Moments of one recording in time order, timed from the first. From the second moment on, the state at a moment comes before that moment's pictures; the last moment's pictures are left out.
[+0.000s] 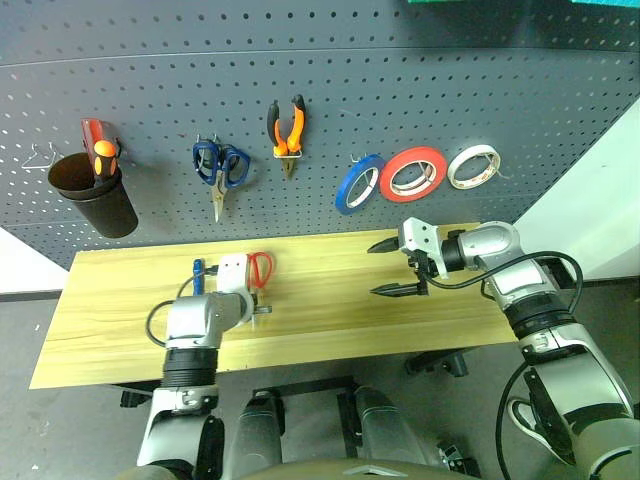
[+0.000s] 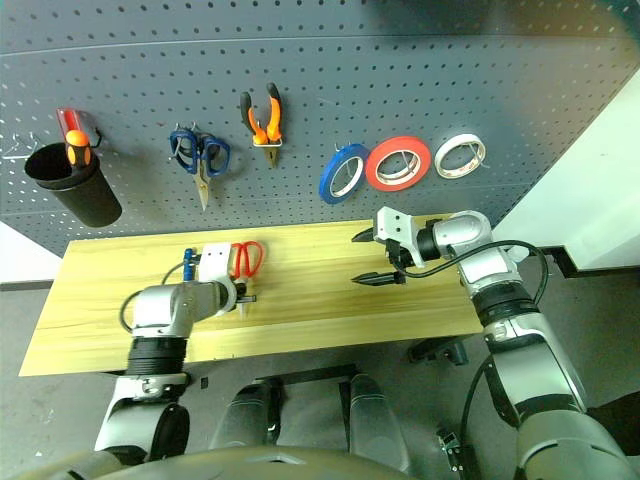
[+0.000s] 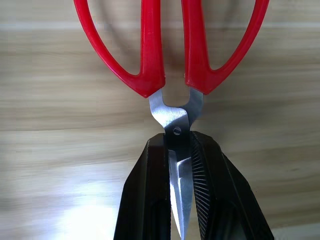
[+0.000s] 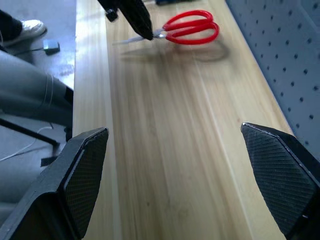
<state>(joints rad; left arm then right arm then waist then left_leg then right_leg) -0.39 0.17 0.17 0.00 -0.22 1.30 -0.02 -0.70 -0.57 0.22 0.55 0.10 -0.05 1.37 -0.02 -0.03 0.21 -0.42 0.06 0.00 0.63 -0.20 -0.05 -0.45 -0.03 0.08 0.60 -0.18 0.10</state>
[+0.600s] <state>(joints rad) 0.19 0.57 0.18 -0.67 -0.40 1.21 -0.41 -0.66 -0.61 0.15 0.37 0.22 0.08 1.40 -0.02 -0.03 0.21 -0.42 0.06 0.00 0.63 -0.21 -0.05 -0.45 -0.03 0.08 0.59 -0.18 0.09</state>
